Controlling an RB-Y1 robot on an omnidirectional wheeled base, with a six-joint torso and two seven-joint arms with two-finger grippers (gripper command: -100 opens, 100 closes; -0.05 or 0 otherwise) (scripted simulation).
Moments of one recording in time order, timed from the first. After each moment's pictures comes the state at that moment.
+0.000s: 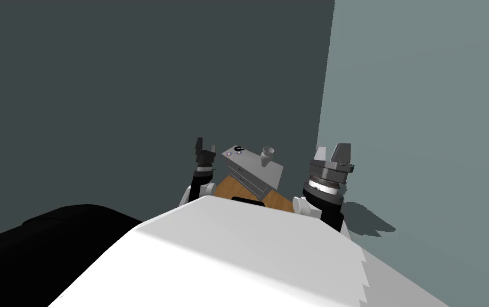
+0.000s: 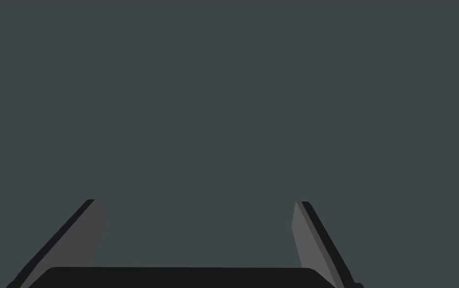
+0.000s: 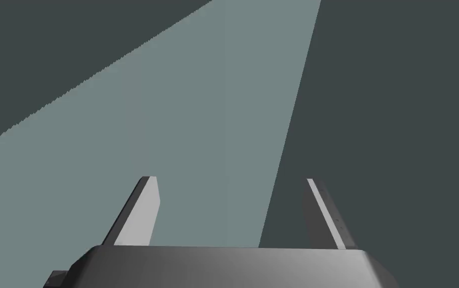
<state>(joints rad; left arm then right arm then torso) 0.49 -0.01 0.03 -2.28 -0.09 -0.47 0.17 0.49 0.03 -0.05 -2.33 0.10 -0.60 0.10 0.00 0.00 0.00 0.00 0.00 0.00</state>
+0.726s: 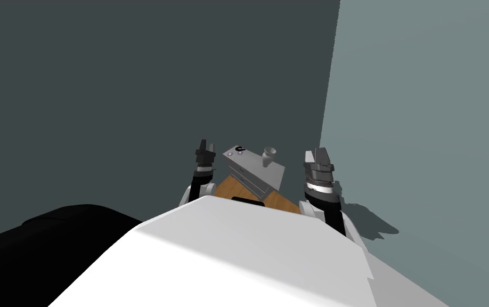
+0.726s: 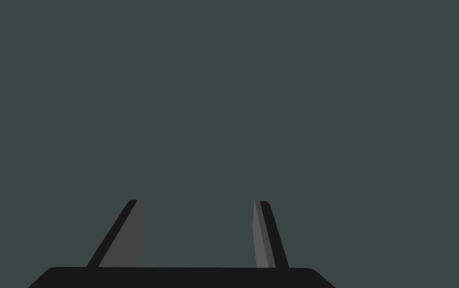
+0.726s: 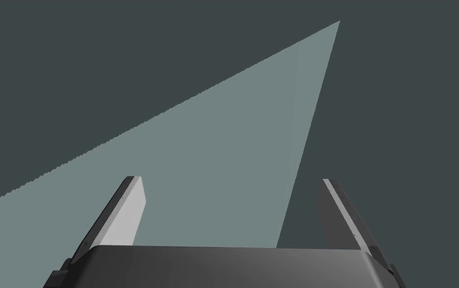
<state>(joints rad) 0.49 -0.01 0.03 -2.28 -0.09 -0.47 0.17 0.49 -0.18 -0.06 -2.26 0.12 -0.59 0.10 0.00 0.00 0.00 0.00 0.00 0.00</state>
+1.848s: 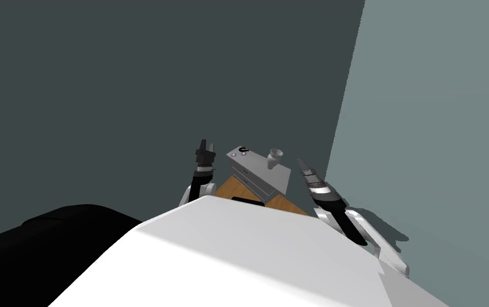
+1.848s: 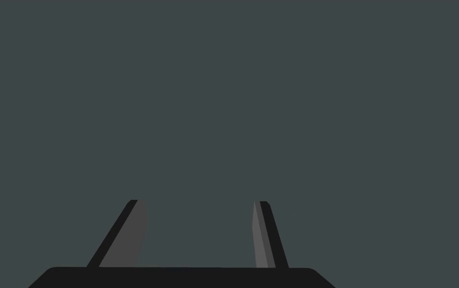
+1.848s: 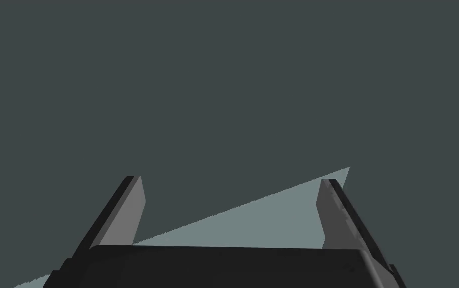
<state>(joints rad) 0.49 -0.01 0.03 -2.28 -0.09 -0.47 0.17 0.50 -0.54 -0.09 -2.06 0.18 -0.58 0.09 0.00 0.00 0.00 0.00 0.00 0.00</state>
